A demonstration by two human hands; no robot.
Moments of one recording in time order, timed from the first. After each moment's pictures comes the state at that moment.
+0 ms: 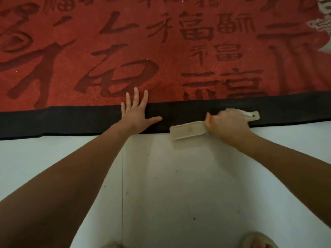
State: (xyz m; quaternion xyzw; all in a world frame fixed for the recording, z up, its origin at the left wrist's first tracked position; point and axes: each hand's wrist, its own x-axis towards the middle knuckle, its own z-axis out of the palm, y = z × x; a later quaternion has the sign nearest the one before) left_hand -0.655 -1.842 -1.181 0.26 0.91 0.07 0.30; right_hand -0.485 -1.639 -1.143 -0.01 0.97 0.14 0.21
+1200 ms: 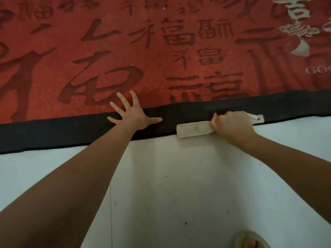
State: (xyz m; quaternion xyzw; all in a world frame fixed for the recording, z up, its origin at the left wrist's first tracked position) left_hand -0.643 -1.791 -1.160 0.11 0.92 0.07 0.38; right_hand -0.460 -1.606 -1.153 0.12 0.99 0.09 0.06
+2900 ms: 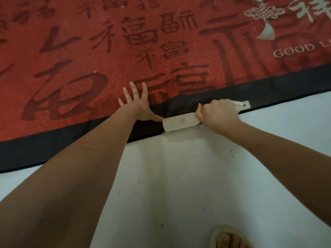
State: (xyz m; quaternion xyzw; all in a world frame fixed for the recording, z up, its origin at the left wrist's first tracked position) left_hand -0.615 -1.685 -1.155 0.28 0.87 -0.05 0.40; right_hand -0.430 -1.545 -1.159 0.14 0.99 0.07 0.06
